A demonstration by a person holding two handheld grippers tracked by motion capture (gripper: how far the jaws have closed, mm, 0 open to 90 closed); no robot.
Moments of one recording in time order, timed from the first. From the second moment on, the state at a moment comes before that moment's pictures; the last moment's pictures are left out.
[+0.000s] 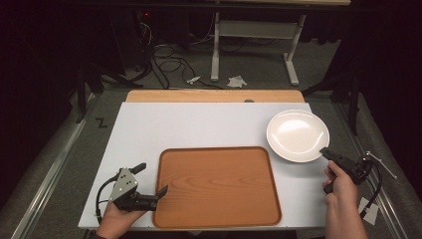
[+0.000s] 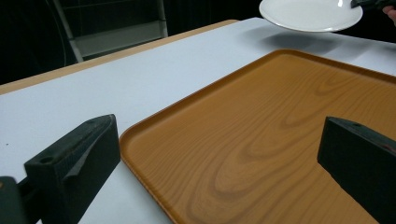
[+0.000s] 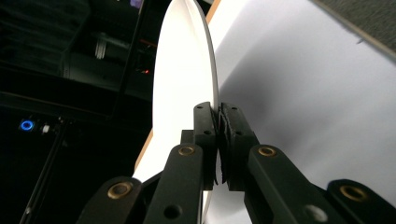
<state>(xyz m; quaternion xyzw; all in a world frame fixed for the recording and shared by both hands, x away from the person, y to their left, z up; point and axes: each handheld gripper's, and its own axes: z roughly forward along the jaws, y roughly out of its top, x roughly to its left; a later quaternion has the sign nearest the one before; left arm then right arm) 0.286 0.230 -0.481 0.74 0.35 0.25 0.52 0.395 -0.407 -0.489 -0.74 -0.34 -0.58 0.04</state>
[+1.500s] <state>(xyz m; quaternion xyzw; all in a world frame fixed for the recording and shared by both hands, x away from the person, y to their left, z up) 0.294 0.225 -0.477 0.73 0.34 0.24 0.54 0.366 -0.312 -0.470 -0.64 -0.48 -0.57 0.15</state>
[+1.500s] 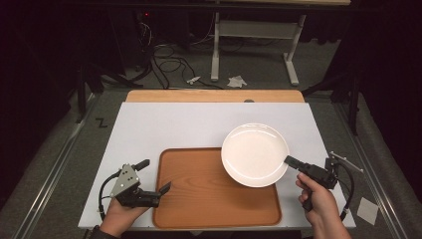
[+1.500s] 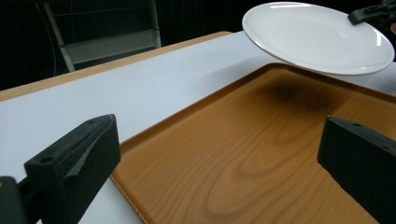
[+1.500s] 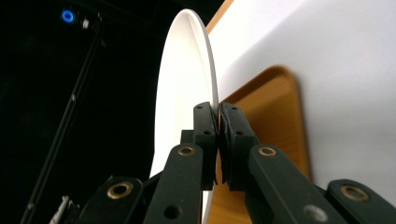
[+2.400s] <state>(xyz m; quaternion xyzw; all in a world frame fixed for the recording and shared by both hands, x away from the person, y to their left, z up) 0.296 0.227 -0.477 0.73 0.34 0.24 0.54 0.360 -0.264 -0.486 -0.61 -0.56 -0.52 0.18</state>
